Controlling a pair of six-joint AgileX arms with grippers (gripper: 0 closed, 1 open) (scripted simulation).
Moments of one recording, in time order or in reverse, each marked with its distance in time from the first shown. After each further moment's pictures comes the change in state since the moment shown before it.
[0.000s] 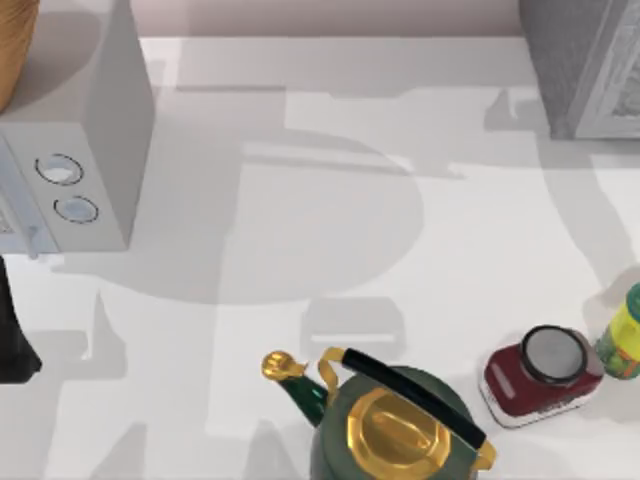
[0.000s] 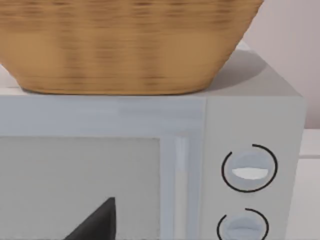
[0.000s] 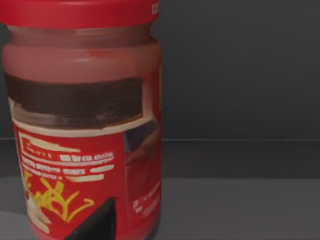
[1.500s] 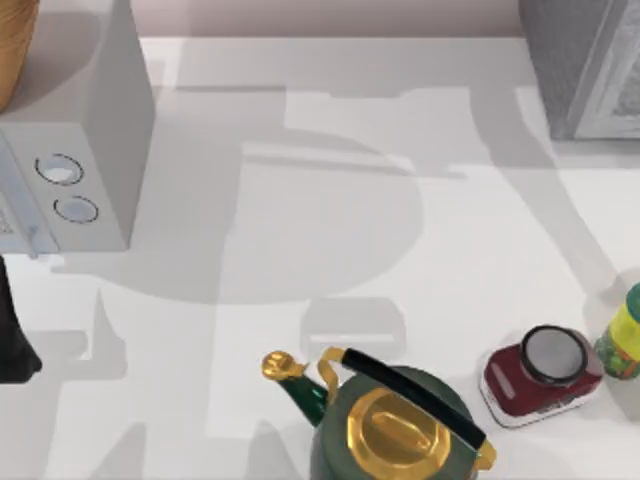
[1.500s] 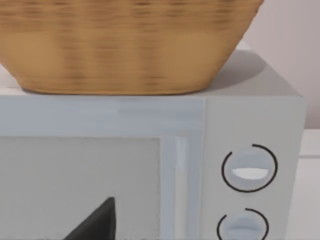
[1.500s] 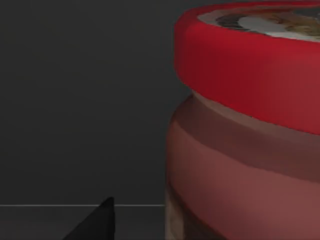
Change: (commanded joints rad) left arm 0.000 0.000 0.000 0.000 0.000 0.000; right arm 0.130 0.393 0.373 0.017 0.149 0.007
